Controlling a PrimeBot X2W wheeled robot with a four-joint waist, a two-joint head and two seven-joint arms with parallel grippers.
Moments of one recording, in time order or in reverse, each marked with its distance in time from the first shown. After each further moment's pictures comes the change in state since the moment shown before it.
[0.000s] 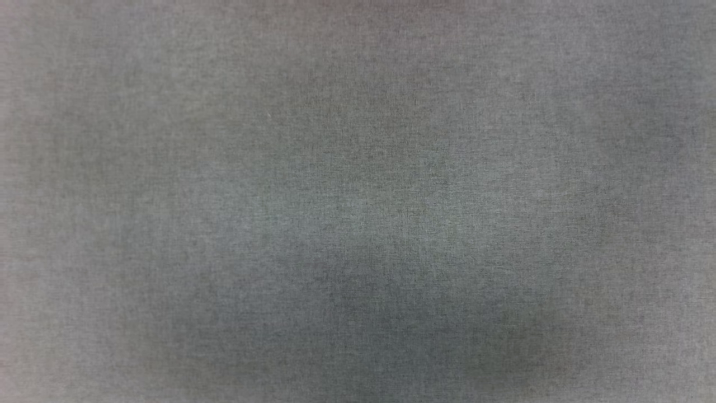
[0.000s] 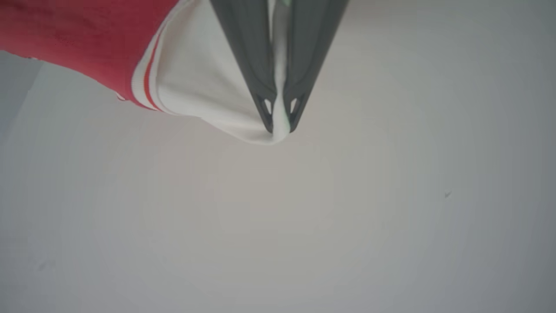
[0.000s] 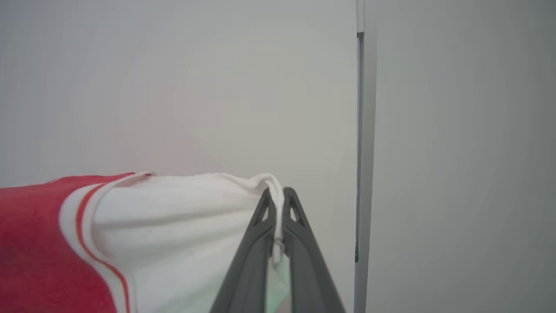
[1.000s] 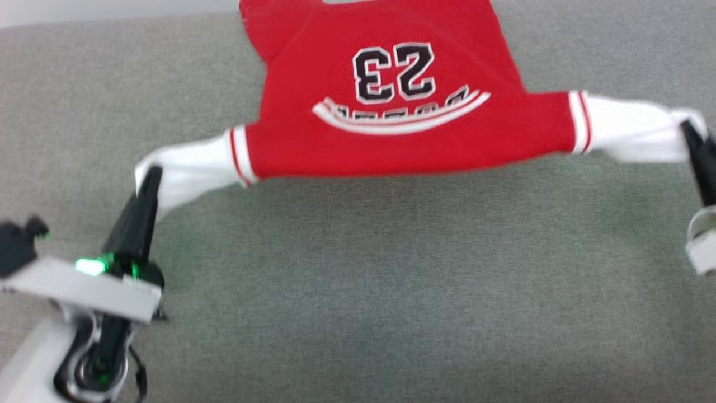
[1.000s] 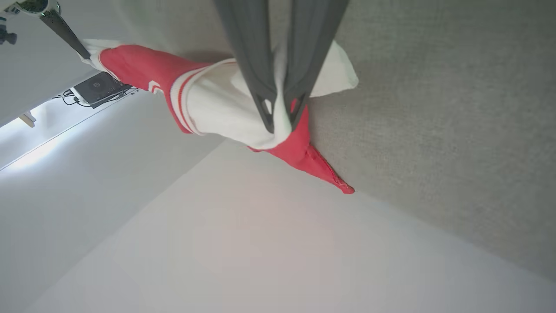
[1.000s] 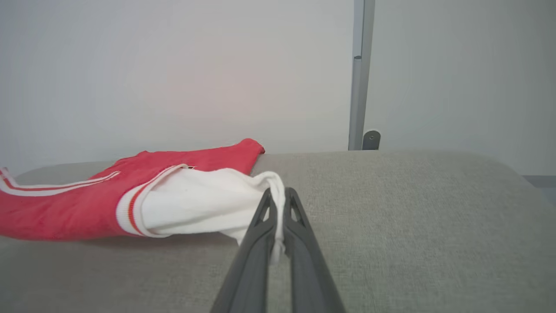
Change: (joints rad) left arm 1.323 0.245 -0.064 -0.907 -0.462 0.016 0.003; right arm 1.223 -0.276 0.081 -0.855 0.355 0.000 0.116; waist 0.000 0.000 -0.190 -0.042
